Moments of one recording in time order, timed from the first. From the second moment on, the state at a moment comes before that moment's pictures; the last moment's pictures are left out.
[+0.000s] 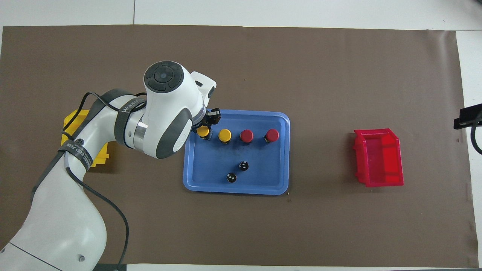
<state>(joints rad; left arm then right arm) -0.58 0.38 0.02 -1.71 -0.11 2.02 -0.68 -0.24 -0.08 0.09 -1.66 -0.02 1.53 0.07</state>
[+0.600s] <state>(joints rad) -0.56 0.27 0.04 -1.65 -0.18 1.86 -0.69 -0.24 -0.08 0.10 -1.66 -0.02 1.53 0.05</state>
